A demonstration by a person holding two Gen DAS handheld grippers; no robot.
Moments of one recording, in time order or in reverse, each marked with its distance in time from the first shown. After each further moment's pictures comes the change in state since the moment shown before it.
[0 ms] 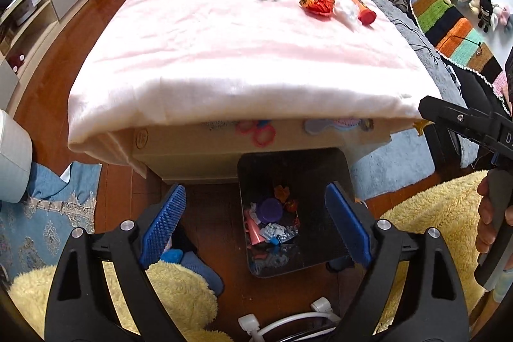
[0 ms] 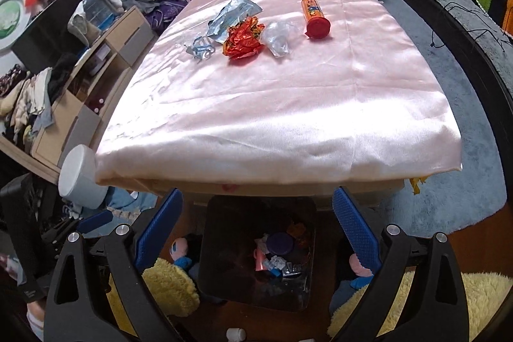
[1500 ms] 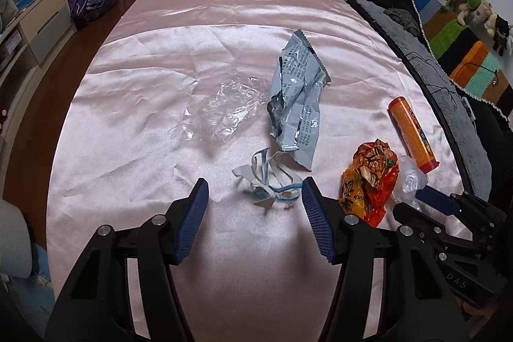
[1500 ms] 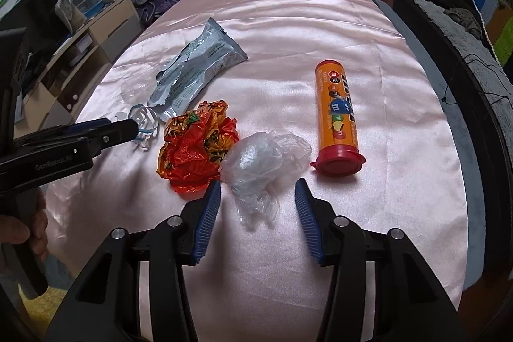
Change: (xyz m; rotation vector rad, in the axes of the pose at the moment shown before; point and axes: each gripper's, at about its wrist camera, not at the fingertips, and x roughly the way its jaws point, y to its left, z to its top) left arm 0.104 -0.007 0.239 0.042 -0.069 0.004; right arm 0.101 -0.012 0.139 -0.141 -0.010 -0.090
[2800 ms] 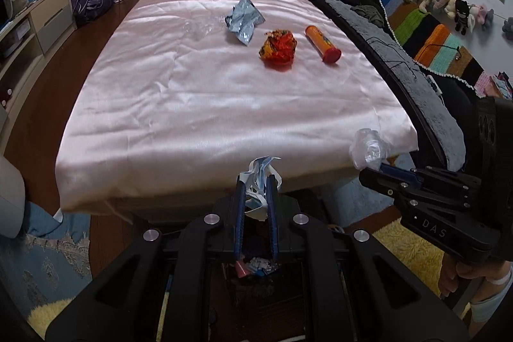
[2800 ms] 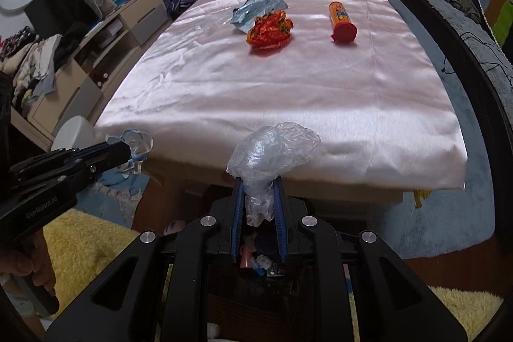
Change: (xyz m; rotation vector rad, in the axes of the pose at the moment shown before) left arm -0.133 -0.037 -0.195 0.031 -0.033 -0.066; right arm -0.101 0.043 -0.149 -0.011 0.019 0.067
